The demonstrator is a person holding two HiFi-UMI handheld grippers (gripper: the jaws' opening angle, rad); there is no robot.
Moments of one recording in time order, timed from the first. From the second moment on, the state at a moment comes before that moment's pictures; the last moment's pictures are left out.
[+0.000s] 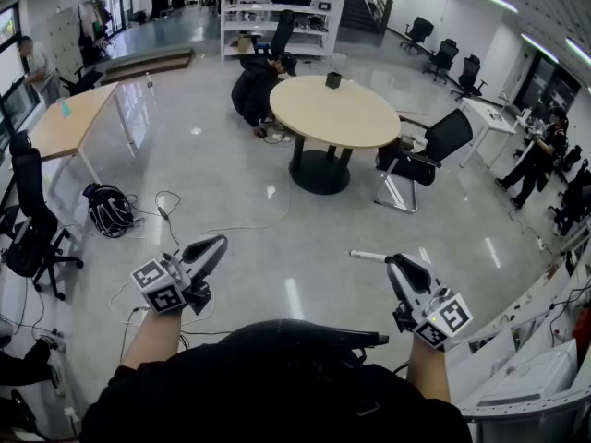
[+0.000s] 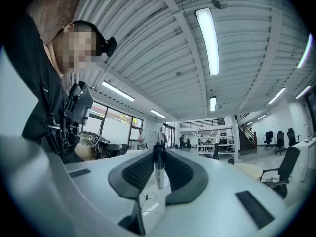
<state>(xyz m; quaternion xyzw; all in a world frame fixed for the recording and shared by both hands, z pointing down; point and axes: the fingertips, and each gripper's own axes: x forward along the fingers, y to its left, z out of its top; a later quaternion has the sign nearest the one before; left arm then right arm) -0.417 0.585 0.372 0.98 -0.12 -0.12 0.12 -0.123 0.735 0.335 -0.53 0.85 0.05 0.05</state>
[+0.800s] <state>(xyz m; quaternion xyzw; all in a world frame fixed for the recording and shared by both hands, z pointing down) -0.436 0.580 0.377 0.97 -0.12 -0.14 0.13 -0.146 0.717 0.335 -0.52 0.85 0.05 0.02</state>
